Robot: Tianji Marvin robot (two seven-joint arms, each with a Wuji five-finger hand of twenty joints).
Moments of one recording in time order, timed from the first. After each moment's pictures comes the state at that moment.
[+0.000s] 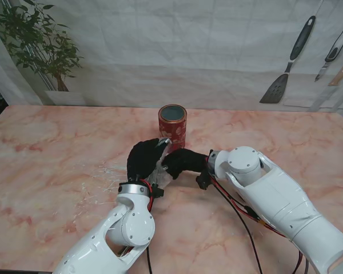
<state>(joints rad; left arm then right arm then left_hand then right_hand) 1.52 -1.31 -0.89 -1.64 0.48 0.21 0.68 -1.09 -1.16 0.86 -1.24 0.32 0.10 0.60 1.01 -0.03 0.00 -0.05 1.02 0.11 1.44 1.08 1.08 0.12 1.15 0.80 1.25 0.15 1.26 0.58 0.66 0.27 1.59 0.62 0.42 -0.73 1.06 -0.19 0.85 0.09 0.72 0.21 0.54 0.12 1.29 1.13 0.49 0.16 1.18 0.84 0.14 0.23 1.25 0.66</state>
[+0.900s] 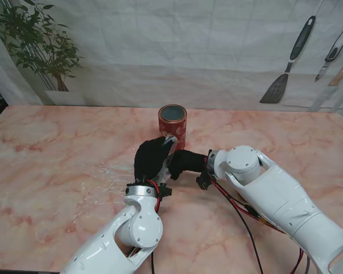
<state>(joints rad) 1.49 -1.34 -0.84 -1.59 0.45 0.13 0.77 -1.06 -1.15 0.82 -1.22 0.30 0.08 0.61 1.01 -0.03 0.00 -0.05 1.02 0.11 1.43 1.08 1.08 0.12 1.15 0.79 1.25 0.15 1.23 0.54 0.67 0.27 1.58 0.59 0.38 -0.78 1.08 -0.18 0.82 0.11 0.80 0.33 0.47 0.12 1.28 1.17 0.45 0.14 1.17 0.86 0.12 0.23 1.23 0.66</state>
